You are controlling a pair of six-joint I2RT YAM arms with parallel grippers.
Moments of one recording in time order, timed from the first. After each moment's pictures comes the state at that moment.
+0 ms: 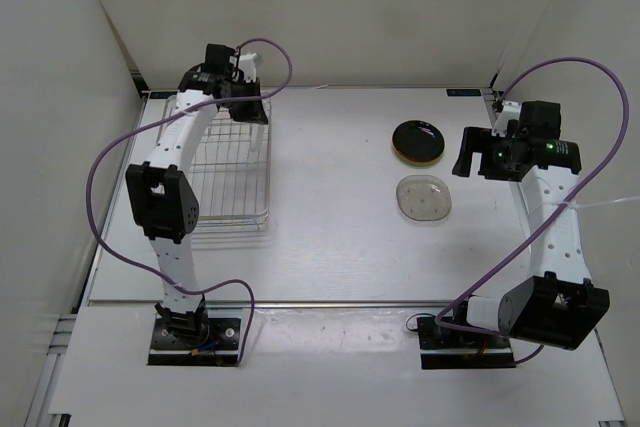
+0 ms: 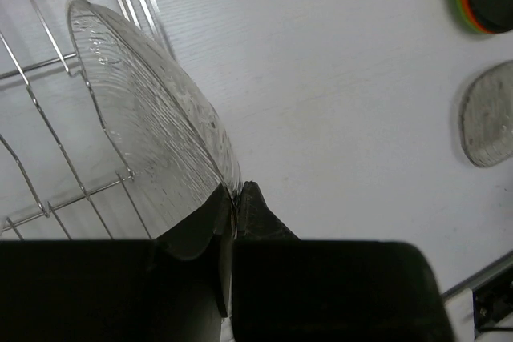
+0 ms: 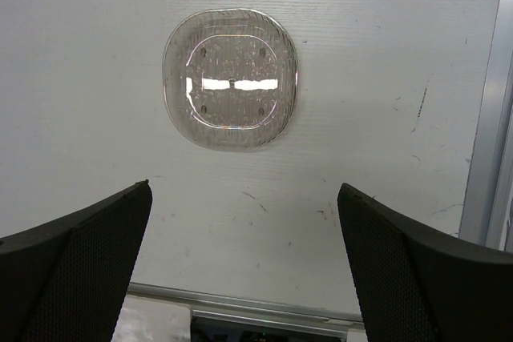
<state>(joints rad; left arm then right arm) -0.17 2.02 1.96 -0.85 0.34 -0.11 -0.16 1.27 1.33 -0.98 -0.28 -0.08</state>
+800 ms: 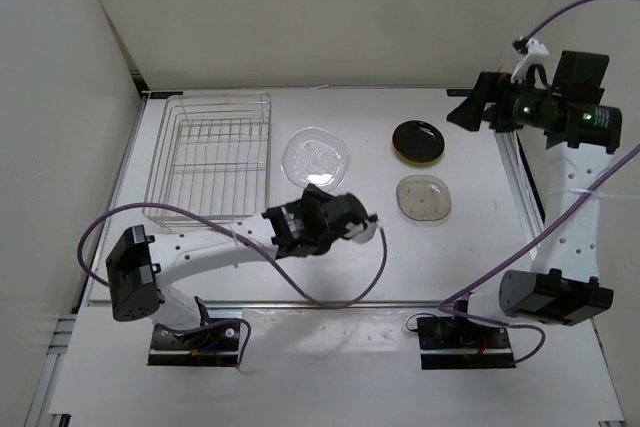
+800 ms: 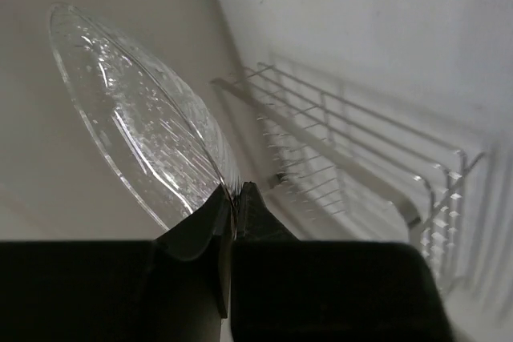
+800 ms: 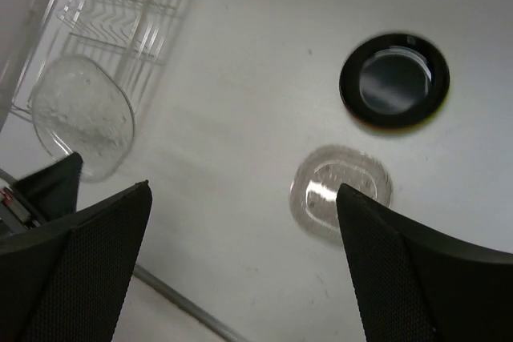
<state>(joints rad) -1.18 1.49 1.28 -0.64 -0.75 0.95 -0.18 1.38 1.77 -1.07 -0.70 -0.05</state>
